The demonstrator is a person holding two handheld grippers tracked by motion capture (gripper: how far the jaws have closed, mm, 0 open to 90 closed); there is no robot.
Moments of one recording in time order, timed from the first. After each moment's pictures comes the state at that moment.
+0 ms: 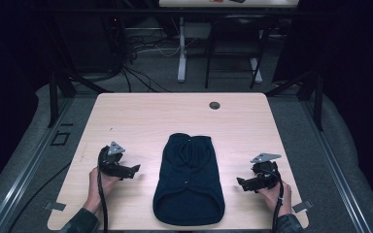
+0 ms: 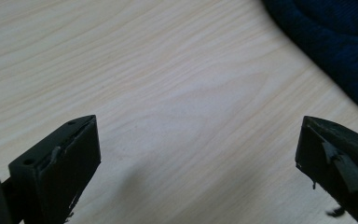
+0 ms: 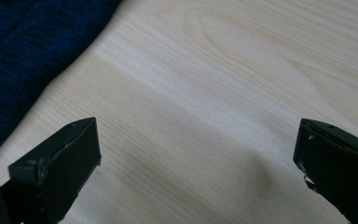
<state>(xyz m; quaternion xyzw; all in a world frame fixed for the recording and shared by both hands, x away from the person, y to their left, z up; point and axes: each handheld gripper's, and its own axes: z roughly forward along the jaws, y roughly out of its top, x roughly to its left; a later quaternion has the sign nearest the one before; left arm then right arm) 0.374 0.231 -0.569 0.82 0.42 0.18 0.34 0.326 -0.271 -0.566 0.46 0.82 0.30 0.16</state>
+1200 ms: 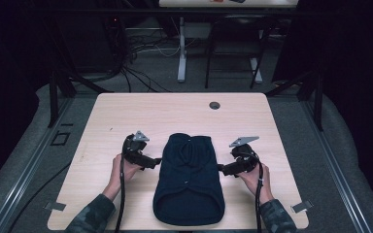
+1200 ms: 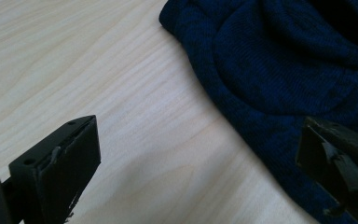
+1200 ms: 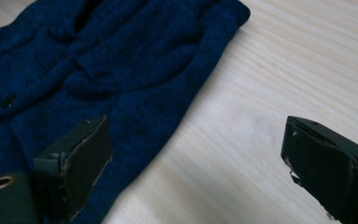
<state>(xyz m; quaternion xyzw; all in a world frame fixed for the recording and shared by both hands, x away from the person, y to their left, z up) 0.415 0.164 -0.558 0.85 0.37 0.11 0.35 0.371 -0.213 -0.539 0.41 0.84 0.34 0.12</state>
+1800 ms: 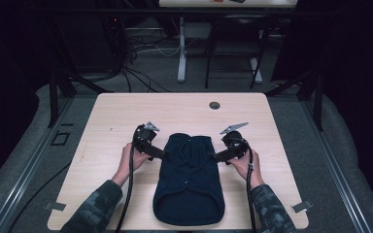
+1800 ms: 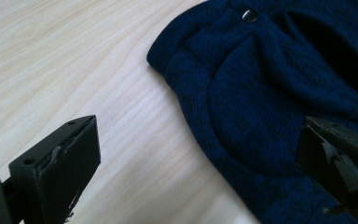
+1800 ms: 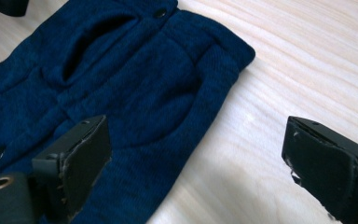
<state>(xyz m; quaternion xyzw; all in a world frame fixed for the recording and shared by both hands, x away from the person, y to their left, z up) 0.448 0.138 -0.548 0.86 0.36 0.09 0.34 0.416 -0.192 -0.534 0.41 0.85 0.33 0.08</state>
